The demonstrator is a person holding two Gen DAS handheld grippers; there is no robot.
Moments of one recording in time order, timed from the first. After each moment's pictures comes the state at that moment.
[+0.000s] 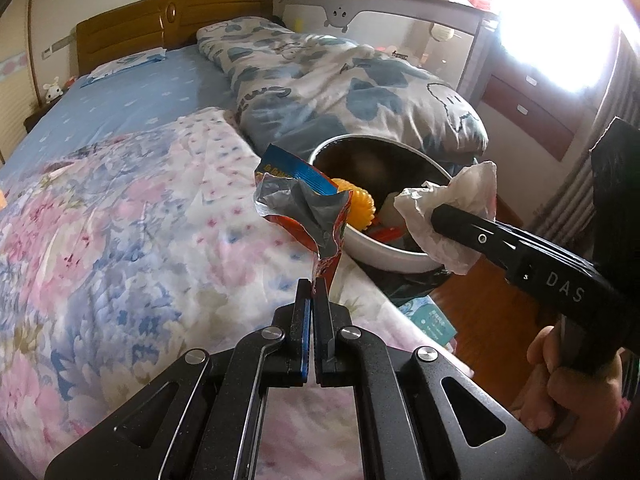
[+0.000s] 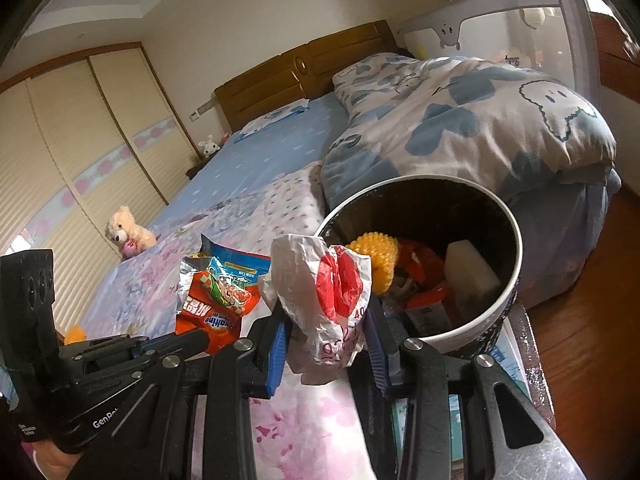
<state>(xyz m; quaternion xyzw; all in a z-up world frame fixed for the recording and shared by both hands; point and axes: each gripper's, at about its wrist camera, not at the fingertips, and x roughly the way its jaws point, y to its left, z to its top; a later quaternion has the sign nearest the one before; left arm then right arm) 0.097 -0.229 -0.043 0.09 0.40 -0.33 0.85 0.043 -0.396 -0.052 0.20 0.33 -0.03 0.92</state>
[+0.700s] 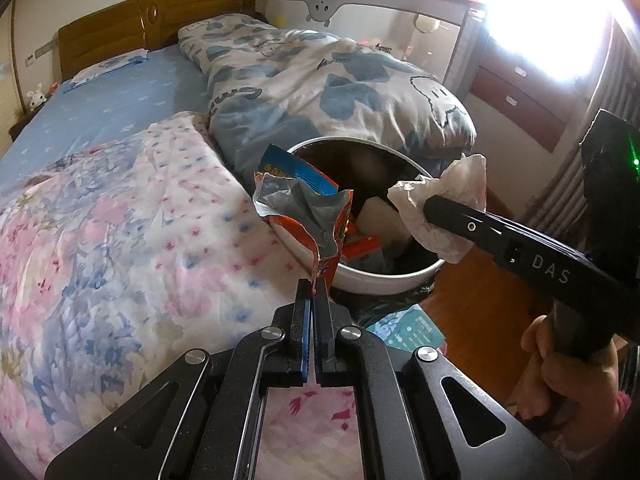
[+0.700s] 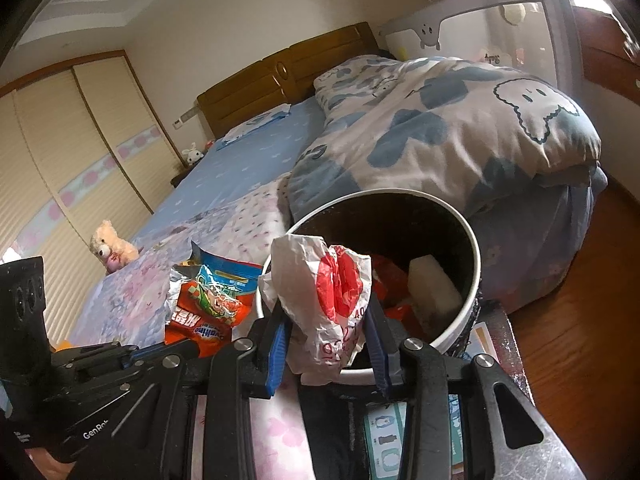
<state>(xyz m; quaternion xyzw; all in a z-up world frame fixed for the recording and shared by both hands) 0.105 -0.267 -0.042 0.10 0.41 -0.35 0.84 0.050 -0.436 -0.053 0.21 0.33 -0.06 0.92</state>
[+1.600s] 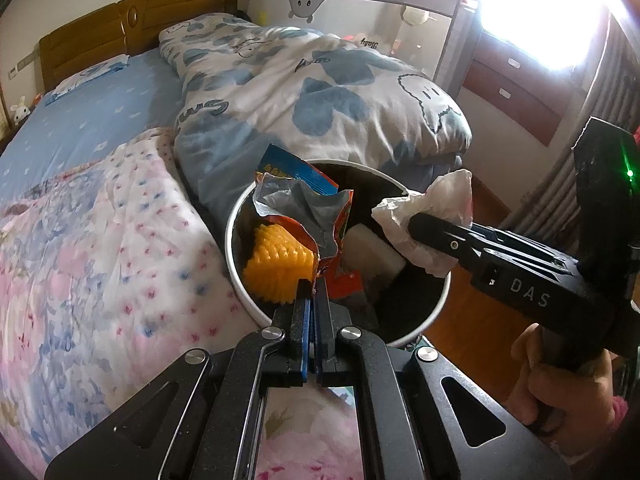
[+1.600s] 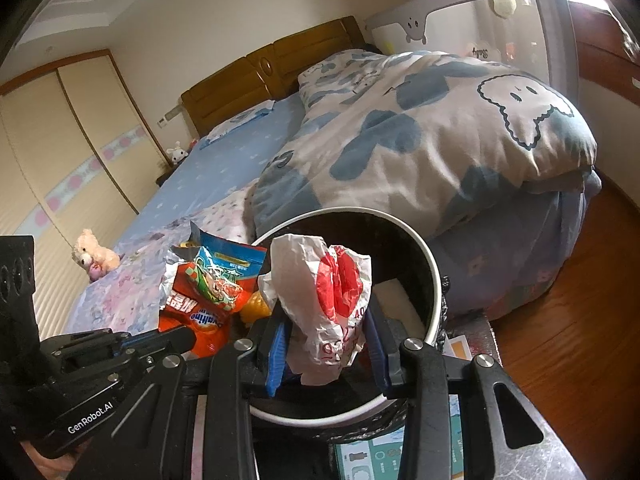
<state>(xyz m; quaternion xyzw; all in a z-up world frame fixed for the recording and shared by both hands) 0.132 -0.324 -0.037 0.11 0.41 -0.36 0.83 0.076 -0.481 -0.059 0.21 0.34 -0.07 0.91</state>
